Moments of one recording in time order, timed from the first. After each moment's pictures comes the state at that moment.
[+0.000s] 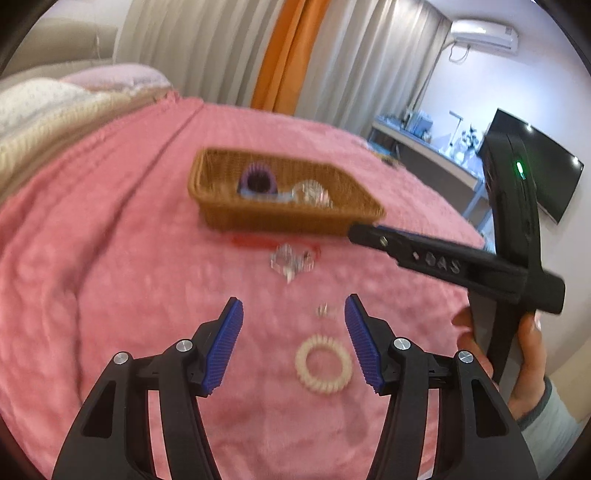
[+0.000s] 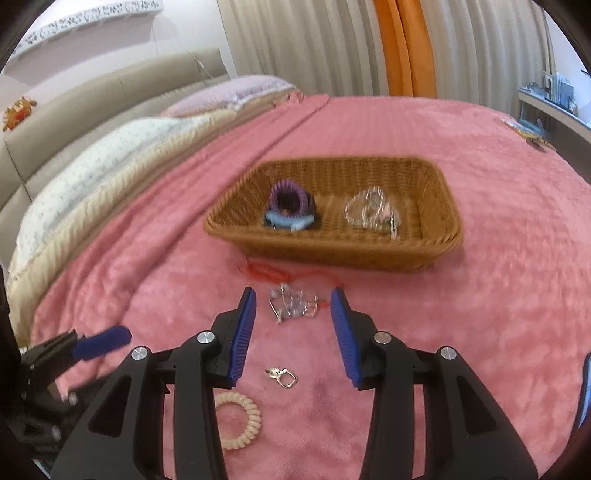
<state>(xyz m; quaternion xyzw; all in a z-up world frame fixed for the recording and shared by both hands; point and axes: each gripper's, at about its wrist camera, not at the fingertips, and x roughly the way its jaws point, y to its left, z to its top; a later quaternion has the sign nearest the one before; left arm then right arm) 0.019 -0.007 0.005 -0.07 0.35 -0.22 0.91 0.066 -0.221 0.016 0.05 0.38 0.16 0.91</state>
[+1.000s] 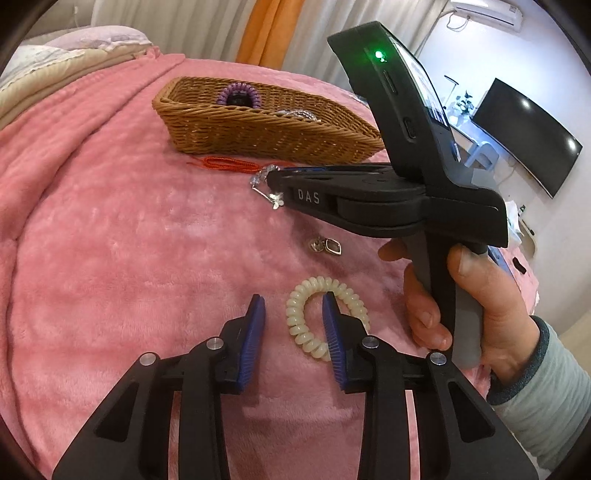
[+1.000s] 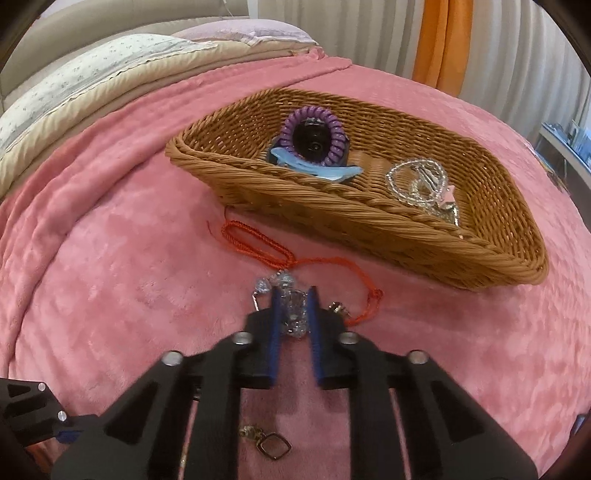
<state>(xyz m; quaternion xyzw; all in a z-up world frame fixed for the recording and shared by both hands) 0.029 -0.028 -0.050 -0.06 0.42 -0.25 0.87 0.122 -0.158 -0.040 -0.08 0.42 0.15 0.89</state>
